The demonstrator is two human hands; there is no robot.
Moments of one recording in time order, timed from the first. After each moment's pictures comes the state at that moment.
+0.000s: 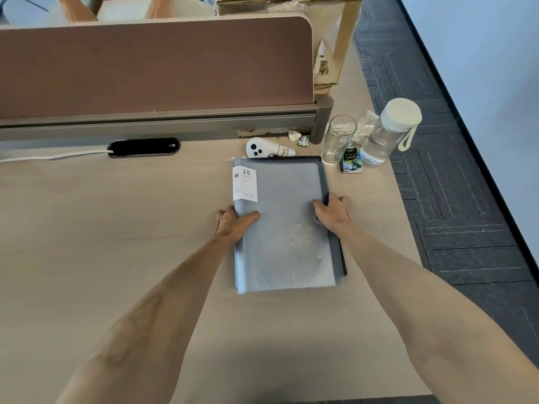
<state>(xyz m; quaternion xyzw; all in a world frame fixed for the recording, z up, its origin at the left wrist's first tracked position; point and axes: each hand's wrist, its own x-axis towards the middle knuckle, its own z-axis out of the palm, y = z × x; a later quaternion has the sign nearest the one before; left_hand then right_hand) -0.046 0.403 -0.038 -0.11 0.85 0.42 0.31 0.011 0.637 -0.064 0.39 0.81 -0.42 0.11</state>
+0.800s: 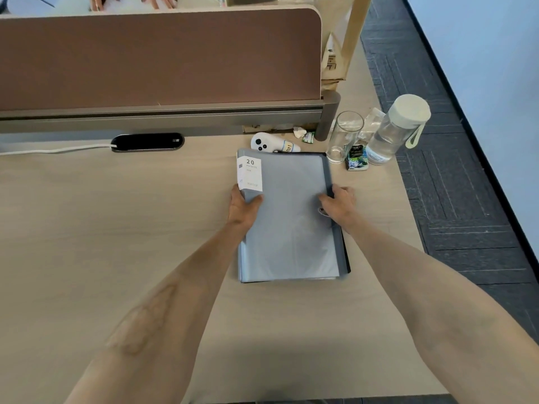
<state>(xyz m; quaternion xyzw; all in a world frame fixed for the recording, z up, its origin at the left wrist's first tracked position) -0.064 0.425 -0.057 -0.10 0.81 0.55 0.20 -0.007 0.664 -0.105 0.38 0.80 -0.45 0.10</state>
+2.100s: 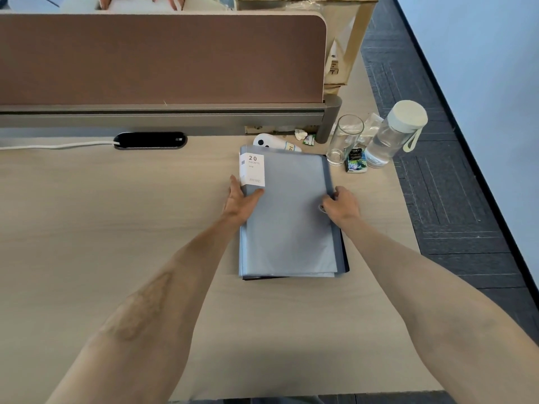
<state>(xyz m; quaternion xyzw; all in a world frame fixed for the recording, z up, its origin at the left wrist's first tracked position) -0.074 0.413 -0.040 -0.08 0.84 0.47 0.27 0.014 0.637 -0.045 0.35 0.85 -0.39 0.05</state>
